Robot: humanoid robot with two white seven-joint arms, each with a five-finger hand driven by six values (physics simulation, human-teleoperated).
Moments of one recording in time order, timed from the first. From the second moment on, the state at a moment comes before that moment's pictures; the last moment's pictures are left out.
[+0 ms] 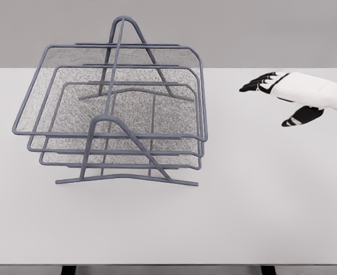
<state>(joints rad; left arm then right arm) 0.00 0.00 -0.13 -0.03 0.56 0.04 0.01 -0.56 -0.94 0.45 -1.67 0.16 -0.39 0.61</state>
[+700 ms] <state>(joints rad) 0.00 0.00 -0.13 -0.03 0.56 0.04 0.01 -0.79 -0.80 0.77 -1.67 0.17 -0.44 0.61</state>
